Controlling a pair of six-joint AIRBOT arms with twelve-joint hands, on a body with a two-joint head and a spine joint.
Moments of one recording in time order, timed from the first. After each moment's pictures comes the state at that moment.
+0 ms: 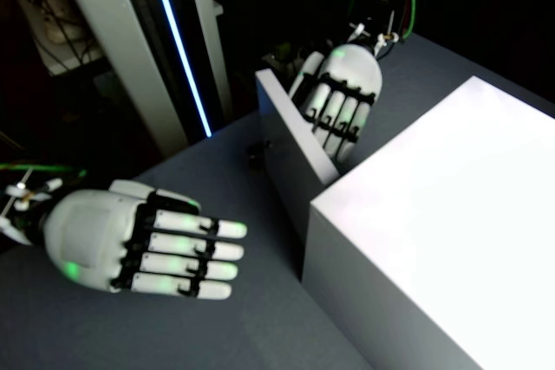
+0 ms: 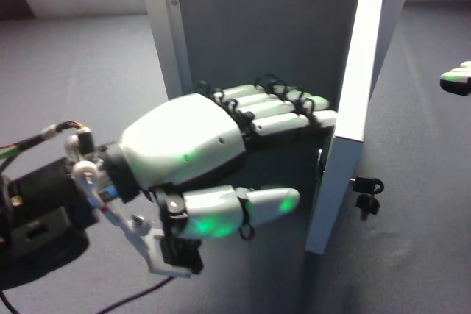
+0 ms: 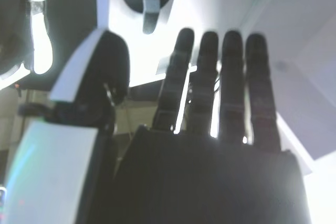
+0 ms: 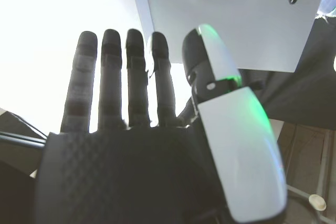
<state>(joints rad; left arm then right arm) 0.67 -1.14 1.07 0.31 -0.96 0.56 -1.19 -0.96 1.20 0.14 1.42 -0.35</state>
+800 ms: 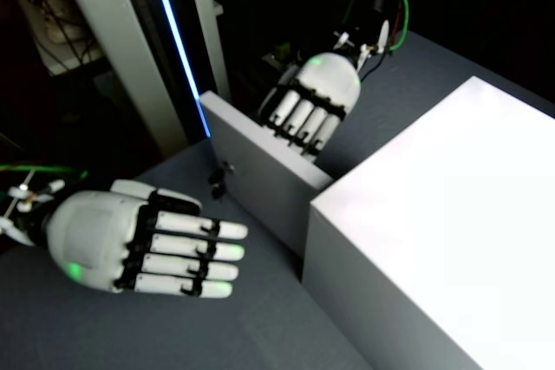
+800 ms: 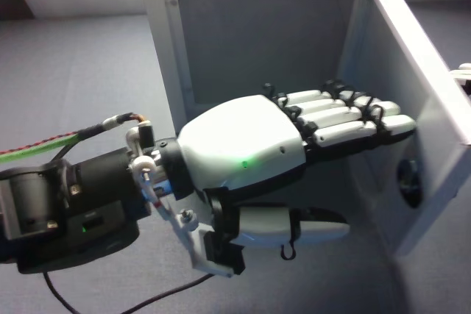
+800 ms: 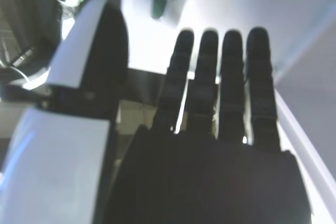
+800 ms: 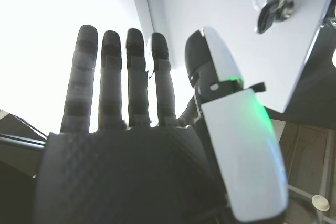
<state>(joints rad) 0.57 -1.23 1.11 0.45 -0.90 0.51 -1.19 -0.97 1.20 0.13 1.42 -0.34</state>
